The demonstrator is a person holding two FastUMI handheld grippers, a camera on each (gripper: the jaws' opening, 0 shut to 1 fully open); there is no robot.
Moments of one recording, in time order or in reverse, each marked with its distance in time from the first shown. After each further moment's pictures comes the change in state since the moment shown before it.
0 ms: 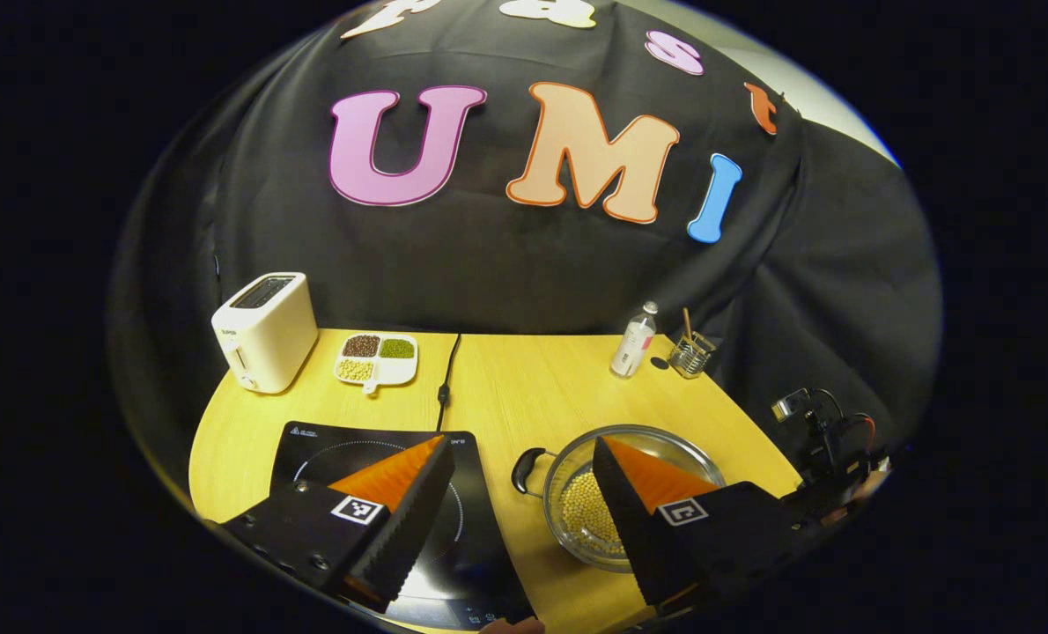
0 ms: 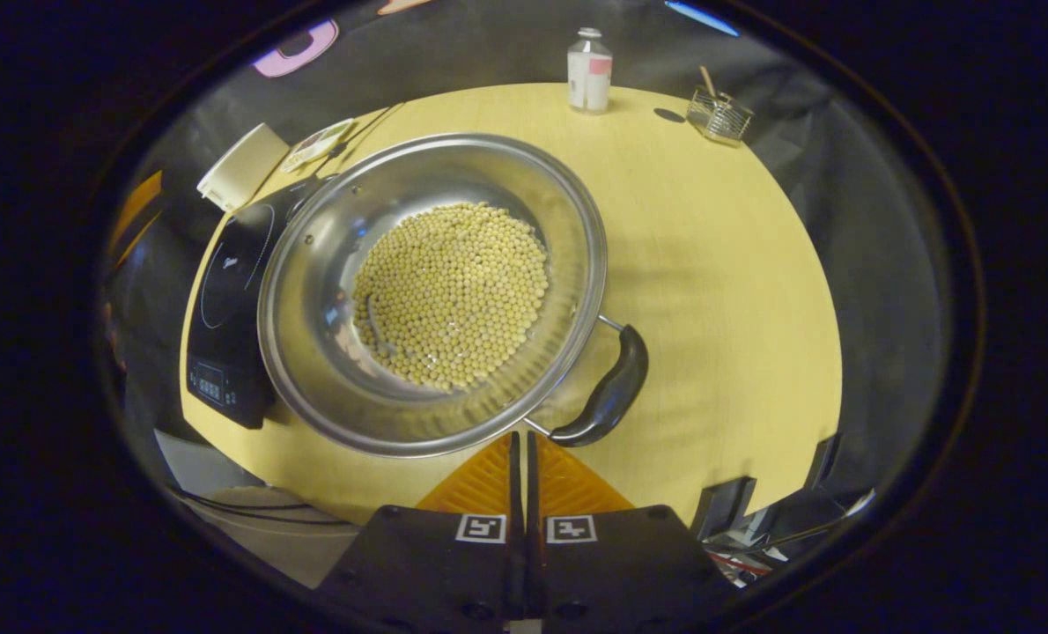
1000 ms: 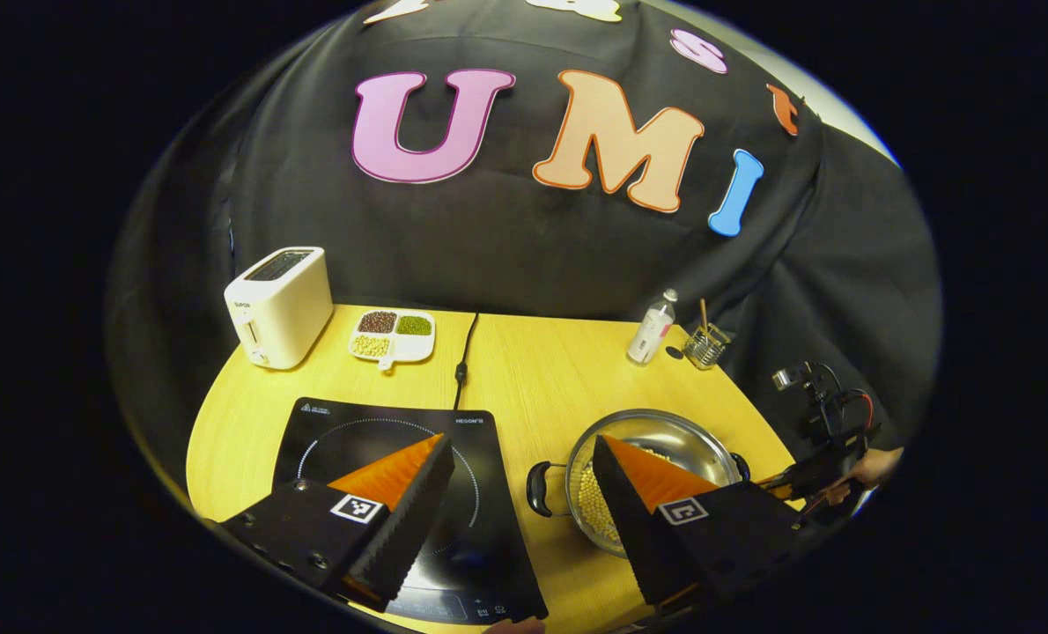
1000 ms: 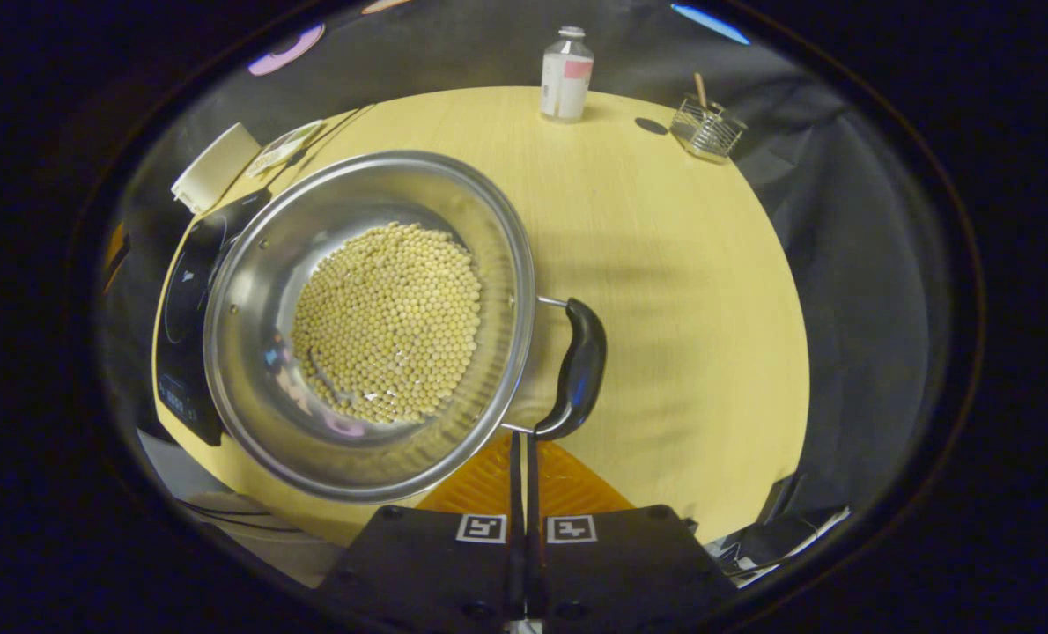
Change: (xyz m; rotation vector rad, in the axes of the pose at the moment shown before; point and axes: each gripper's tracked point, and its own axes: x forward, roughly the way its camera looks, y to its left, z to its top) left arm 0.001 0.018 -0.023 -0.041 0.061 0.026; right arm 0.019 -0.049 0.044 -0.040 -0.020 -0.102
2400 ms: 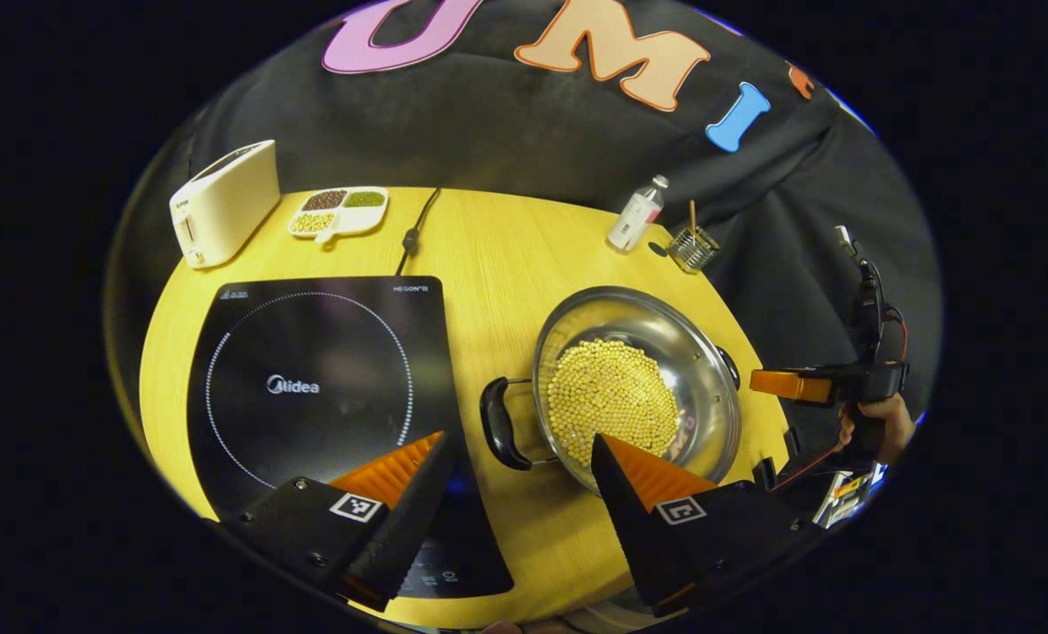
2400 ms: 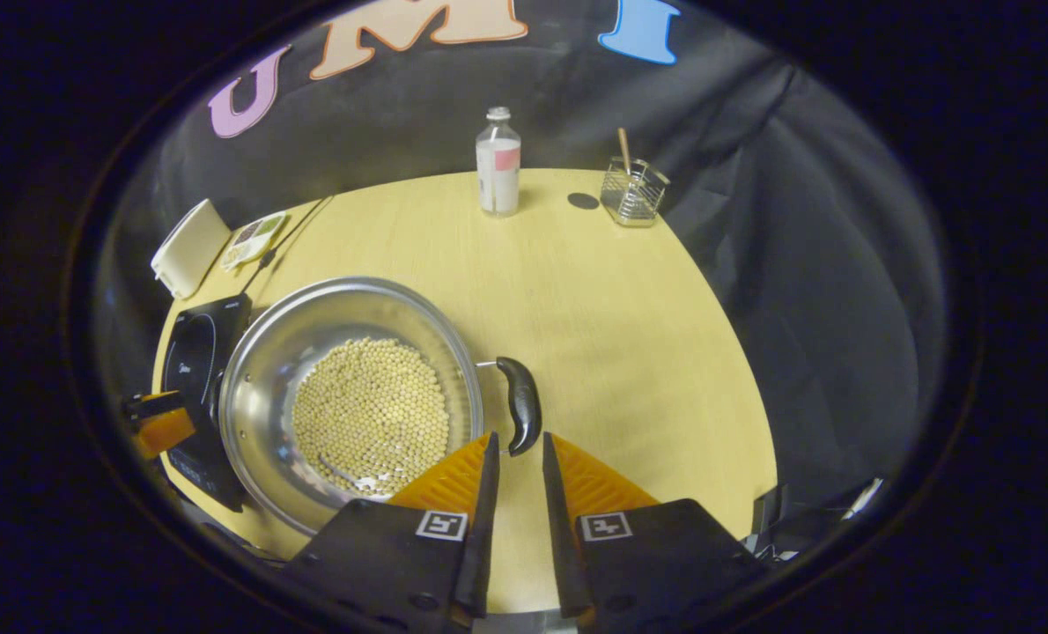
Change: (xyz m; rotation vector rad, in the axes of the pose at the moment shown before) left arm 0.031 -0.036 -0.116 -0.074 0.356 -0.114; right arm -0.031 -0.026 0.061 0.150 -0.250 -0.050
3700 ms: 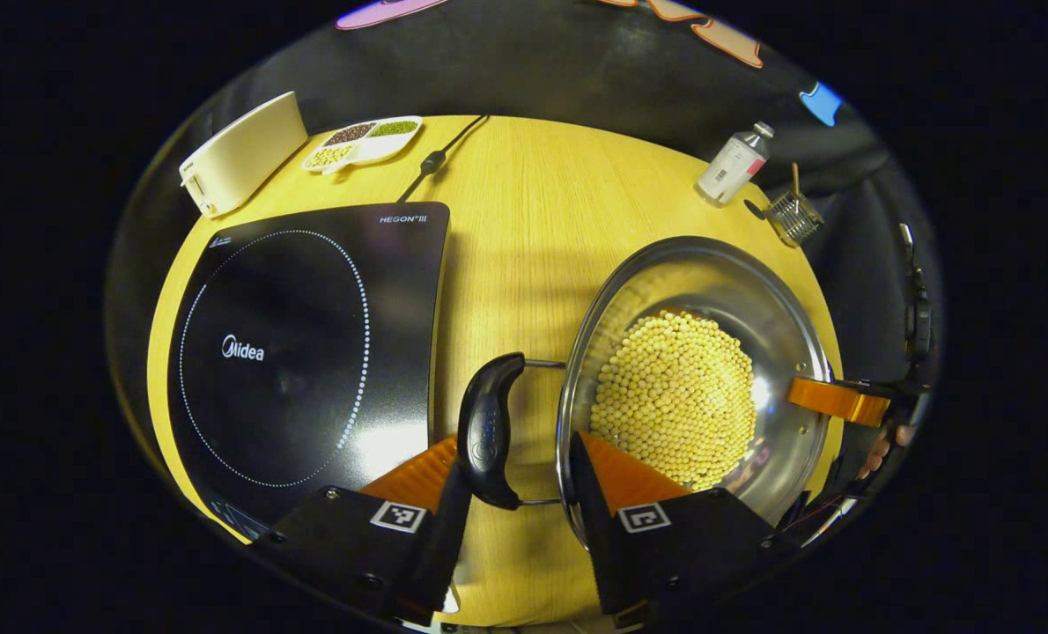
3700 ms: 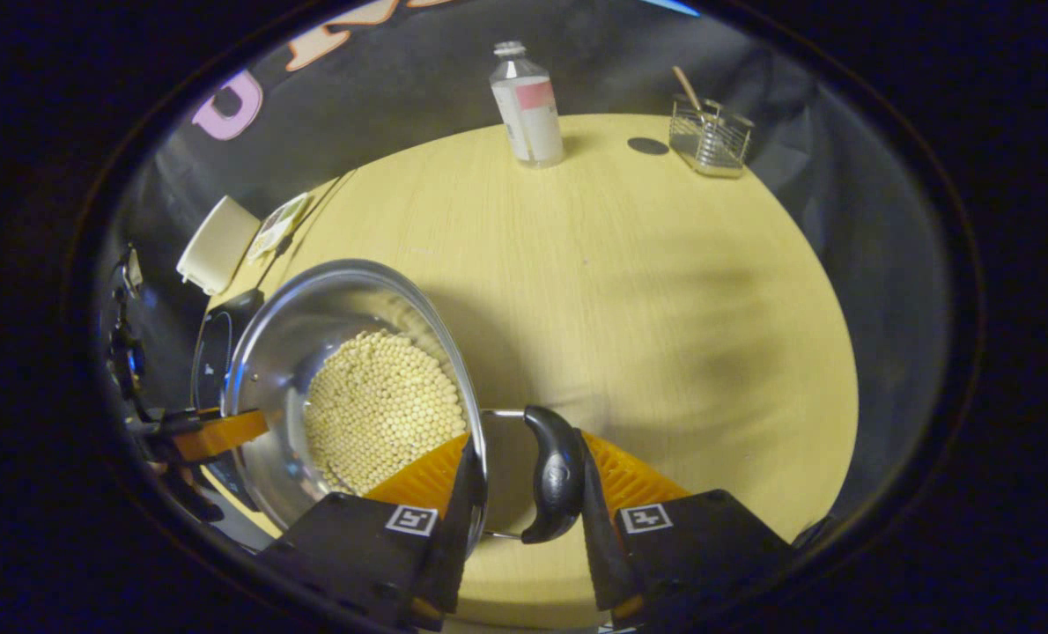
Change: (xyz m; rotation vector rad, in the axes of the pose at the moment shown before) left arm 0.073 0.018 -0.020 -0.083 0.202 0.267; right arm 0.075 0.018 -0.004 0.039 0.176 0.249
